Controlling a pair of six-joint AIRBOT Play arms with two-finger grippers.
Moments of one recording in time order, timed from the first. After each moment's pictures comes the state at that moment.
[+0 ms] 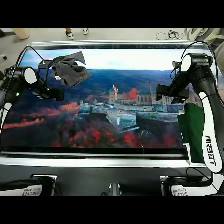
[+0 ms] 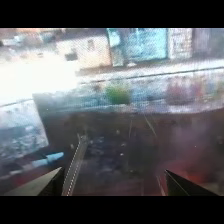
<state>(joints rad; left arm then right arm) -0.15 -1.45 1.46 1.61 -1.29 -1.62 0.08 -1.57 1.66 -1.54 1.58 1.81</state>
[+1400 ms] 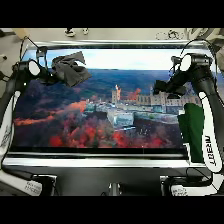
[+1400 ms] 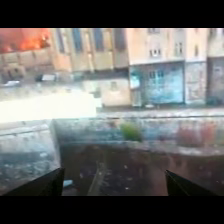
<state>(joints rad) -0.05 -1.76 1.76 1.46 -1.02 -1.74 0.08 -1.58 1.66 -1.48 1.44 1.81</state>
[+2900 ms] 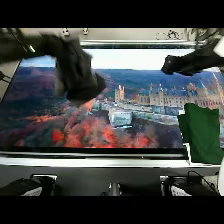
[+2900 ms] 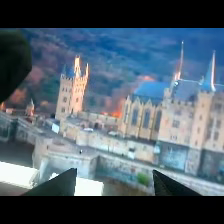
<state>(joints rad) -0.35 -1.23 1.65 1.24 -1.01 -1.49 0.08 -1.30 1.80 -1.38 1.41 1.60</state>
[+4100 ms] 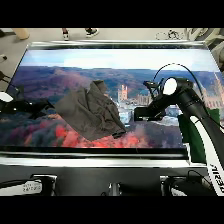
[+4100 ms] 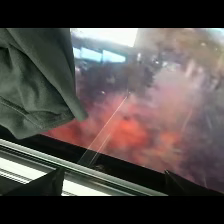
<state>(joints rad) 0.28 -1.42 1.07 1.09 -1.05 -1.59 0.27 -1.35 1.26 -1.25 1.45 1.63</state>
